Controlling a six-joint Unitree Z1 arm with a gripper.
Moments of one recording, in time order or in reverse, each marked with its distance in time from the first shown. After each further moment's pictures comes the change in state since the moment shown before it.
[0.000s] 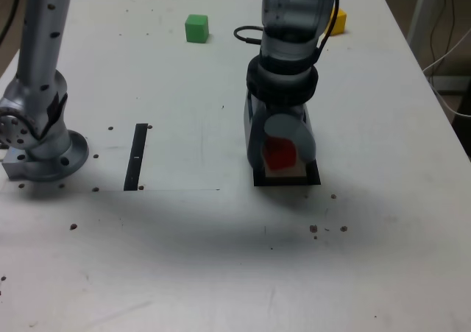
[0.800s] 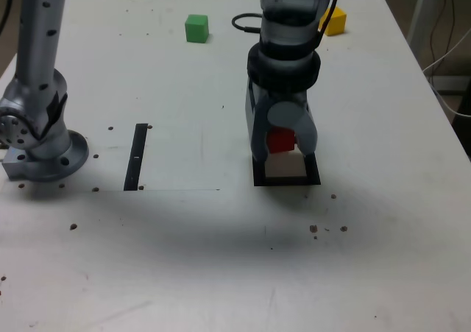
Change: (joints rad) arm 0.005 -0.023 -0.033 0.030 -0.004 -0.027
